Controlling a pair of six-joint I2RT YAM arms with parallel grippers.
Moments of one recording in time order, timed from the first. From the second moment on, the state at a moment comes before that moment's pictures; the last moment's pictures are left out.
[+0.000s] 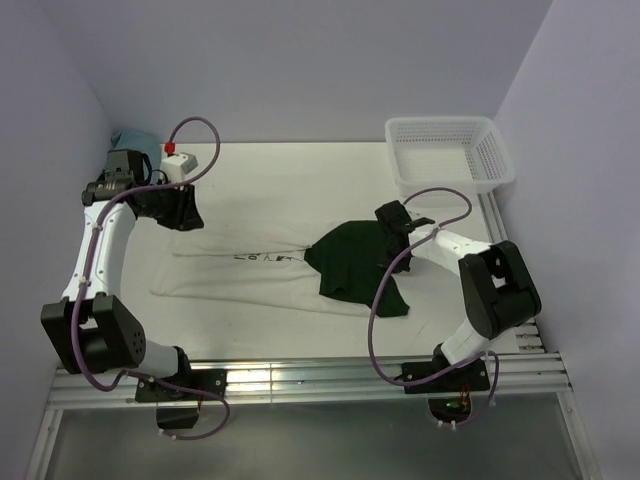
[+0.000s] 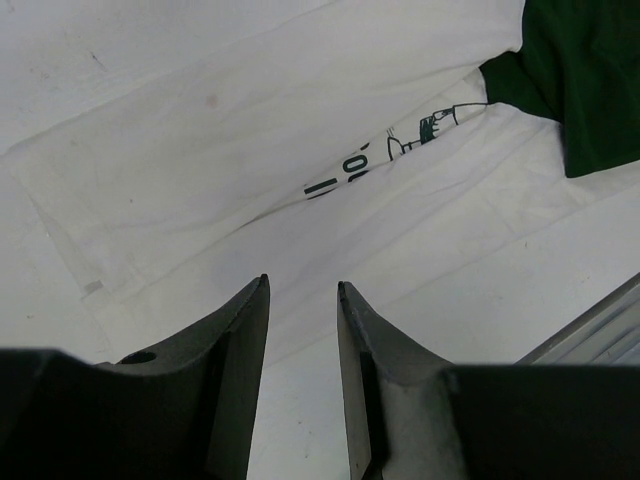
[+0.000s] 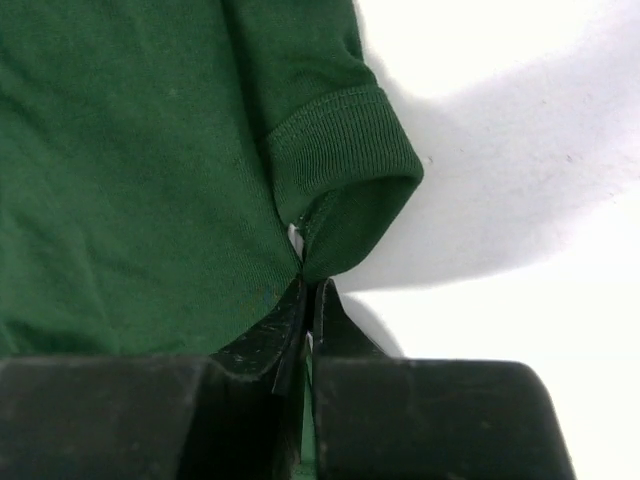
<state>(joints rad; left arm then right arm) 0.12 1.43 1.35 -0.95 0.58 0.40 0.36 1.59 0.87 -0.53 0.17 0.68</state>
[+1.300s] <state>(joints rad) 0.18 1.77 1.43 -0.98 0.71 0.47 -0.10 1.49 0.98 -0.84 0.48 0.65</state>
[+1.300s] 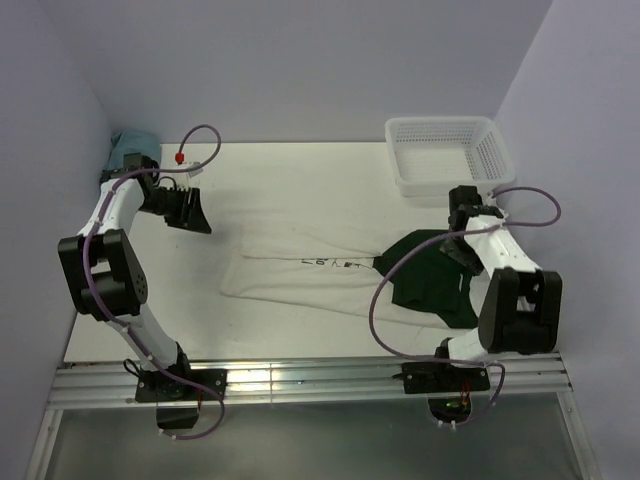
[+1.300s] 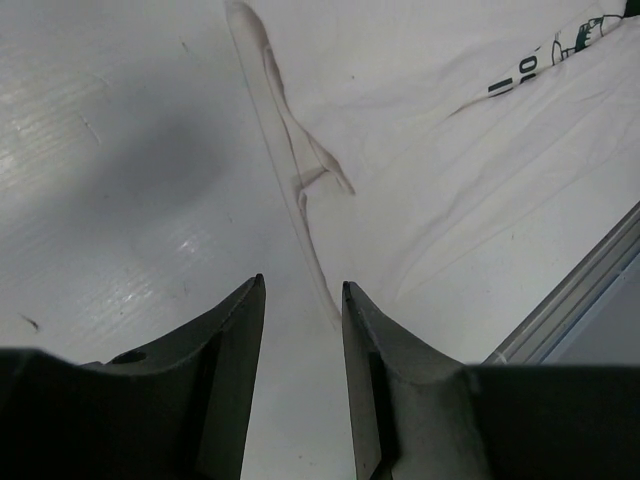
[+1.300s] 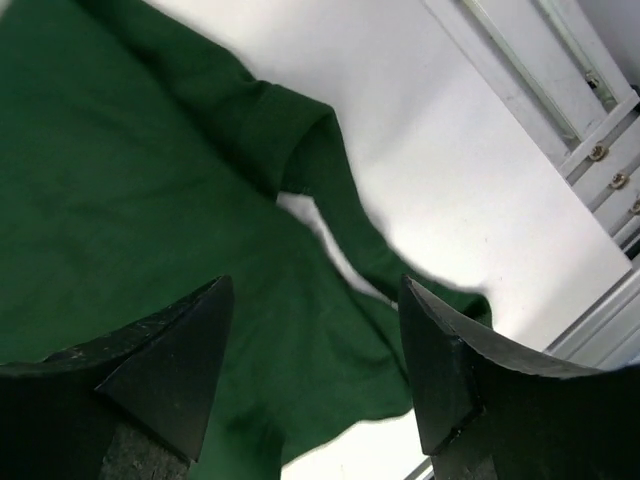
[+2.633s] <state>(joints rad) -0.12 1.85 1.24 -0.67 0.55 0.21 0.41 1.07 0.83 -0.82 0.35 0.94</state>
